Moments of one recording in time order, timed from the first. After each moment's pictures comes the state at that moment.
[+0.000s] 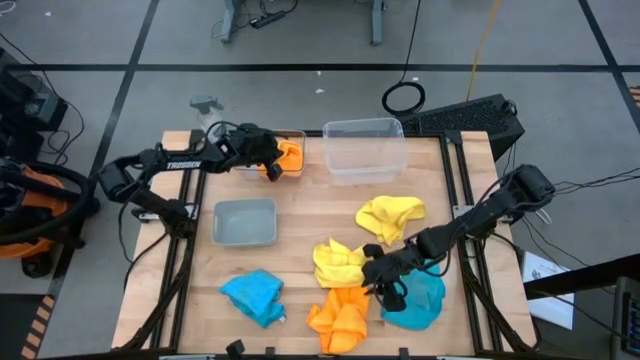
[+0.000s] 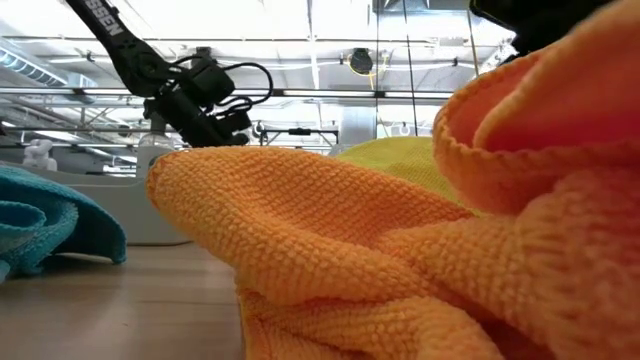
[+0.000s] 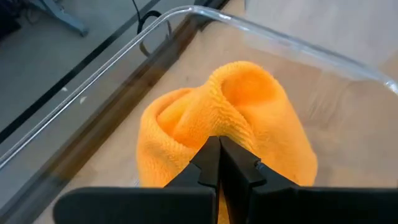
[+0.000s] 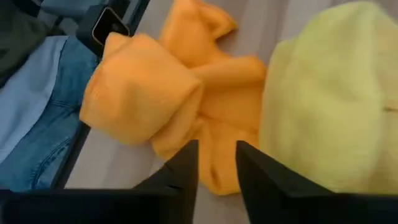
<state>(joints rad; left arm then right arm) 0.68 1.45 0.67 0.12 0.08 0.14 0.47 1.52 0.80 -0.05 -0.09 0.33</state>
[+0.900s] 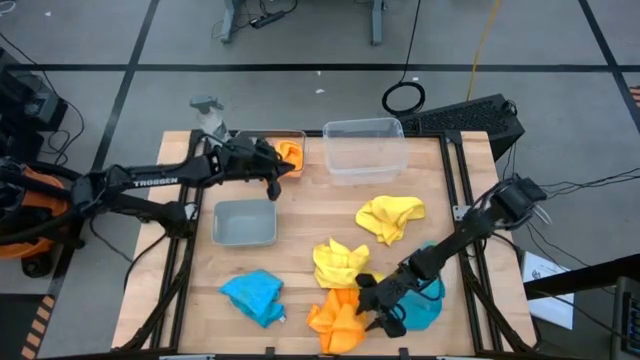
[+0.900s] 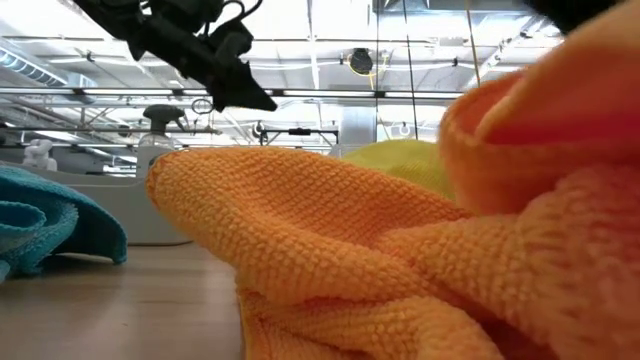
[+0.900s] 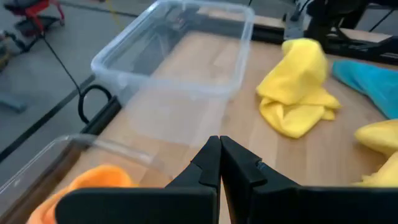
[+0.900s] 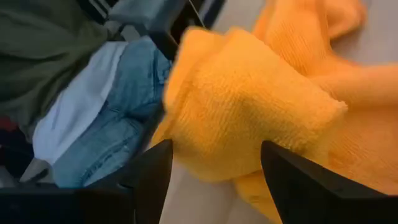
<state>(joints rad) 0.36 1.18 0.74 0.02 0.06 0.01 0.58 1.77 0.80 0.32 -0.18 0.40</state>
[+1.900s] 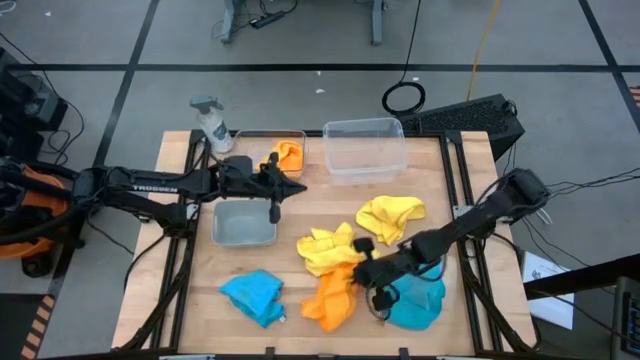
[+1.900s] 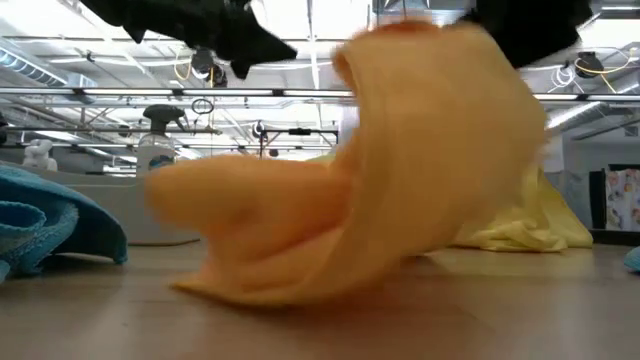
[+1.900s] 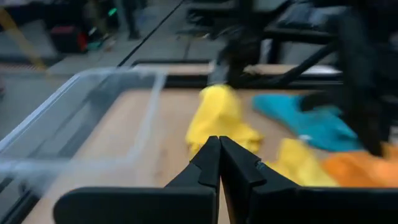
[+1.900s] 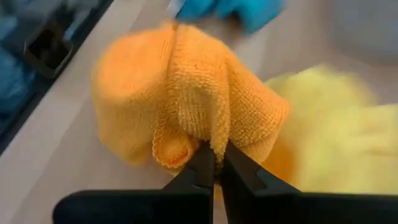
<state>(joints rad) 0.13 1.18 0.74 0.21 0.08 0.07 0.48 1.56 0.95 -0.16 0.18 0.11</state>
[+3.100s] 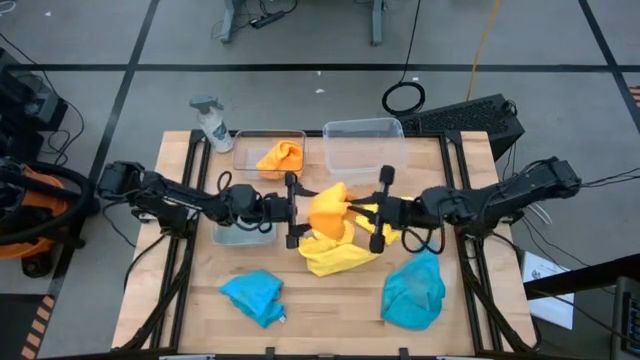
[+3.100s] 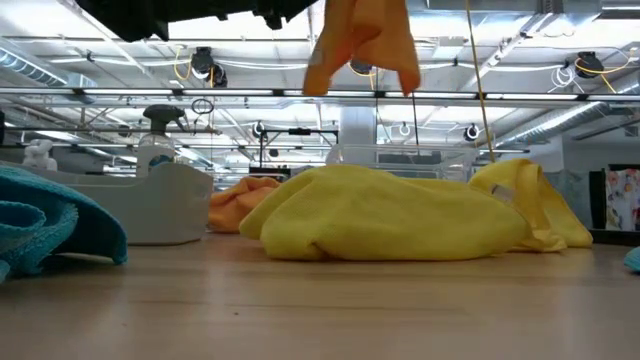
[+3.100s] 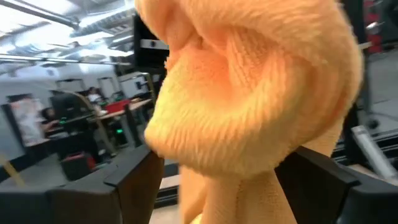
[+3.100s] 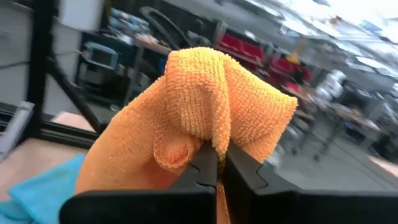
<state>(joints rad) -0.10 1.45 0.74 0.93 -0.05 0.30 0.27 1.22 0.95 0.32 0.40 -0.35</state>
